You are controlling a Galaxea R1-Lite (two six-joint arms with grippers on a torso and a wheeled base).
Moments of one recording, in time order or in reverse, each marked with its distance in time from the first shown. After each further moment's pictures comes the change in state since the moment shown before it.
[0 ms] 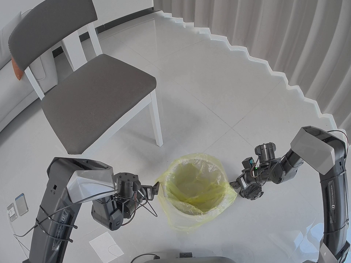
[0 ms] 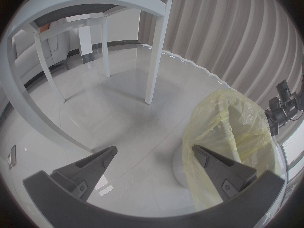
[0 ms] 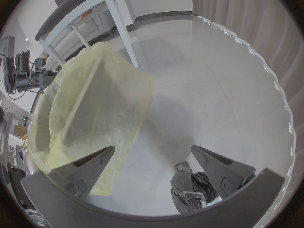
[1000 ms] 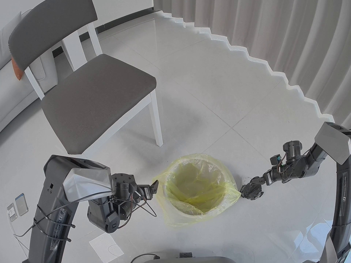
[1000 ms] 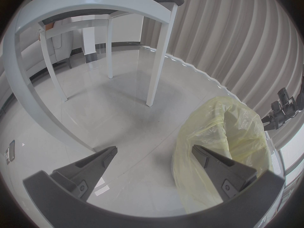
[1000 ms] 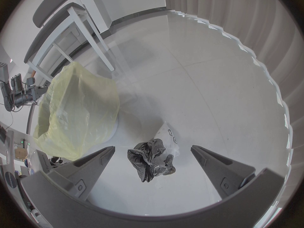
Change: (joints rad) left arm 0.003 -0.027 0.080 -0.090 -0.026 -0.089; right arm -0.230 -0.092 0.120 0.024 0.050 0.004
